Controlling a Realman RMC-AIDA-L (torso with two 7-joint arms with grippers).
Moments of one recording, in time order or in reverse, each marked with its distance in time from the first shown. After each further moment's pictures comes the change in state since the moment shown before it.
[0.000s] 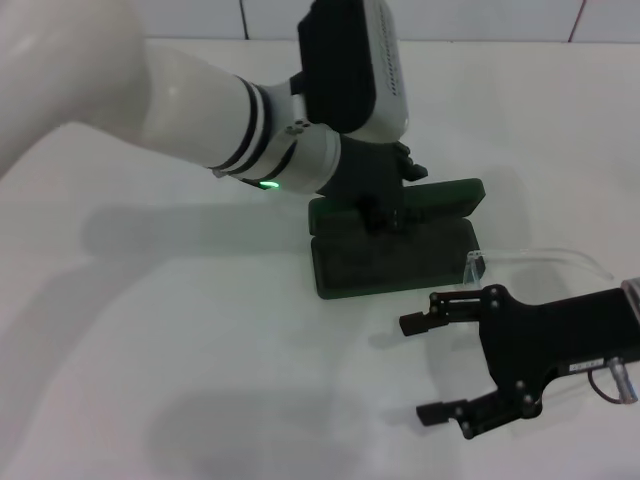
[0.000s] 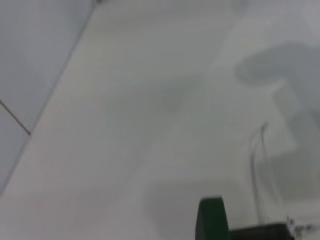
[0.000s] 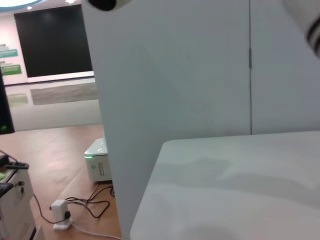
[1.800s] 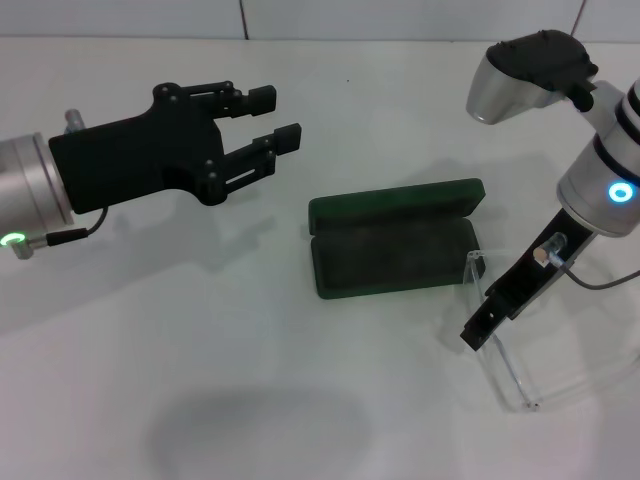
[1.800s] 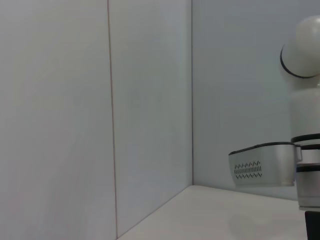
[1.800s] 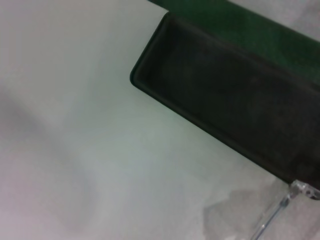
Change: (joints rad) left arm 0.479 0.011 -0.512 0.051 -0.648 0.413 0.441; right arm 0.290 0.075 -0.037 -0.562 -0.938 -0.029 1.782
